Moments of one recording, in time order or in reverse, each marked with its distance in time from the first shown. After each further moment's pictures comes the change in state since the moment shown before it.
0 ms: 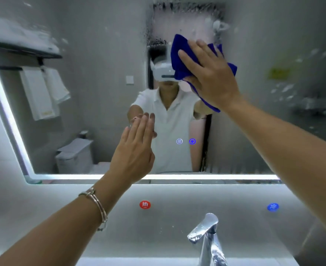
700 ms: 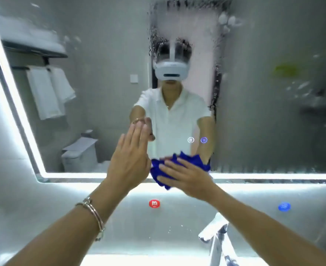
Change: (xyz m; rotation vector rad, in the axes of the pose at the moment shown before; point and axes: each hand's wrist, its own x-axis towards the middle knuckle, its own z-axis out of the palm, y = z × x) left_hand -0.025 -0.028 0.004 0.048 -0.037 -0.054; right_hand -0.185 -0.158 0.053 0.092 -0.276 -0.447
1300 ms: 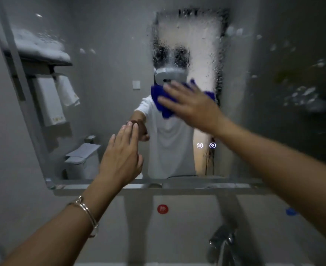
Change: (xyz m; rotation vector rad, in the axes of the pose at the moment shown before) left_hand 0.001 -0.039 -0.028 -0.006 -0.057 -0.085; right_hand 0.120 0.143 -0.081 -0.104 0.148 0.164
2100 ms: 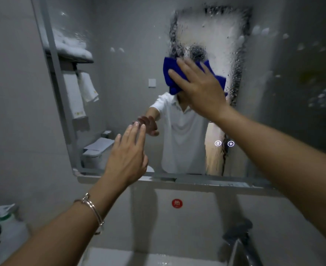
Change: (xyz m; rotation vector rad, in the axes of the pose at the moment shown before) left_hand -0.028 -0.026 -0.011 0.018 -0.005 -0.049; right_hand 0.055 -0.014 -0.005 0.037 -0.014 0.226
